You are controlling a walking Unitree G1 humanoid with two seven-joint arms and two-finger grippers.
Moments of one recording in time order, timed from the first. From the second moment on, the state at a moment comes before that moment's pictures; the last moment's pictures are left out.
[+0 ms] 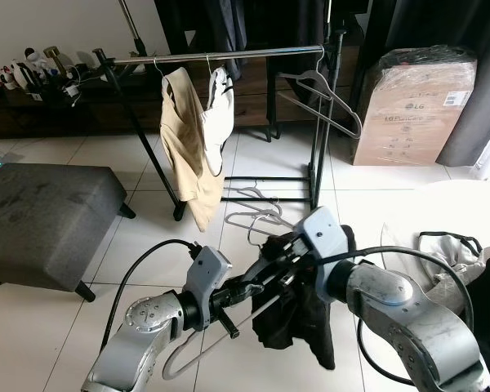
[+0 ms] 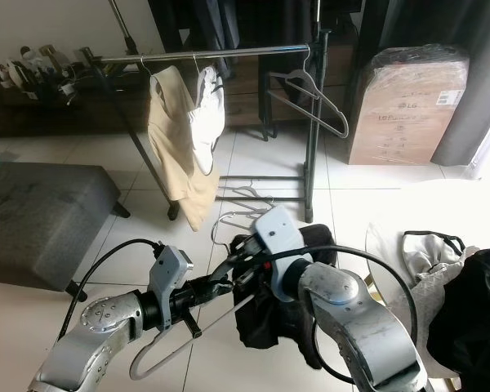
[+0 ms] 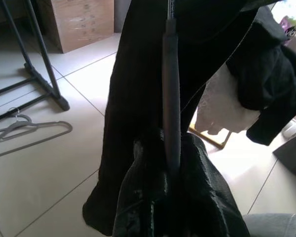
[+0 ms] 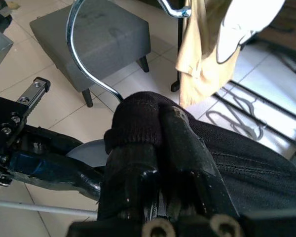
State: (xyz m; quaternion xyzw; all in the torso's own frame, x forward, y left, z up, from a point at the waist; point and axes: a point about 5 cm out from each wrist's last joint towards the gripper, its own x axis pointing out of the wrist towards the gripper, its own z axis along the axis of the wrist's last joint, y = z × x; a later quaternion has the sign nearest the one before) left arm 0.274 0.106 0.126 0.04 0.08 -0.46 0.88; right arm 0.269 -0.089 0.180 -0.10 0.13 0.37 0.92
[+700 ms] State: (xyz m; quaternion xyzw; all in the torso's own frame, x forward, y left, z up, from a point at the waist) left arm 0.271 0.099 0.127 0.02 0.08 -0.47 0.88; right arm 0.253 -0.088 0.182 -0.17 0.11 0.44 0.87
